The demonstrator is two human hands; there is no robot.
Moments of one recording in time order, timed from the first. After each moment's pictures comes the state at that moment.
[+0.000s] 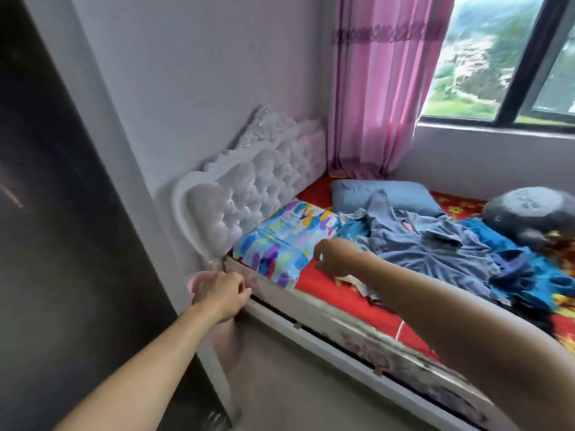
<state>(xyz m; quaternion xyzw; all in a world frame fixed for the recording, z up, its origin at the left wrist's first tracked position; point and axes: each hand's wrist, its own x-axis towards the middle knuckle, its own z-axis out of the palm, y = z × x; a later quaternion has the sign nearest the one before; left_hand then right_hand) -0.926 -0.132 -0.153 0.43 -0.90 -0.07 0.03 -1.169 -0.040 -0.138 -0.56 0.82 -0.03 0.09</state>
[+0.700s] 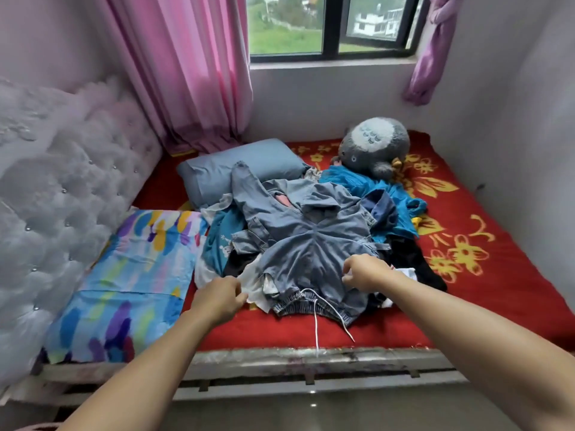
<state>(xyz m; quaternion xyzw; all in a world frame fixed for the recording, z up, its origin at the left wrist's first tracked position) -1.391 -0.223 -0.262 0.15 -0.97 -0.11 -0.13 -1.534 0.057 -0.268 -0.19 0.96 -0.03 0.22</state>
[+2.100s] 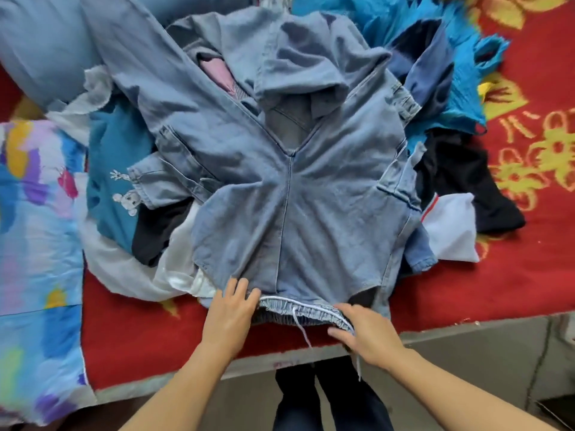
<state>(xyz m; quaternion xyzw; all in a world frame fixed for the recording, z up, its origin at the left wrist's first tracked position) -1.577 -0.212 -0.643 -0.09 -0.98 -0.02 -0.16 -1.606 0.068 -0.630 -0.10 0.89 -0.13 0.43</state>
